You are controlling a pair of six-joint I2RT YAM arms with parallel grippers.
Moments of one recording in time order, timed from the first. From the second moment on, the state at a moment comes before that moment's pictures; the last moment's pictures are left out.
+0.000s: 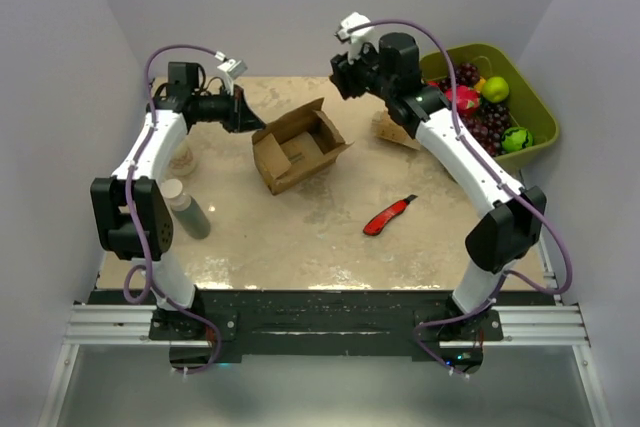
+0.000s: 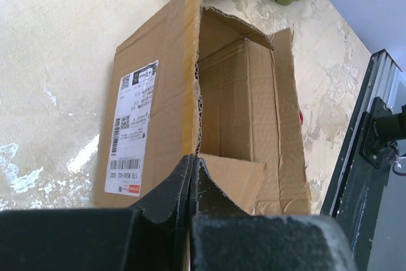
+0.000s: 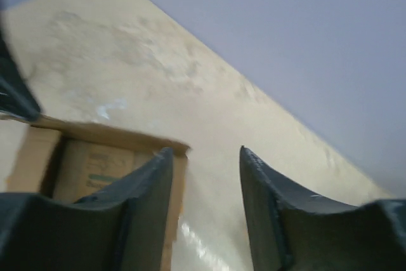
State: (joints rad) left arm -0.02 1.77 1.54 -0.54 0.99 0.17; right arm 0.48 1.74 1.77 -0.29 -0.13 -0.20
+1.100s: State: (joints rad) left arm -0.02 1.75 1.42 -0.38 1.08 0.01; right arm 0.71 1.81 1.43 -0.15 -0.15 -0.33
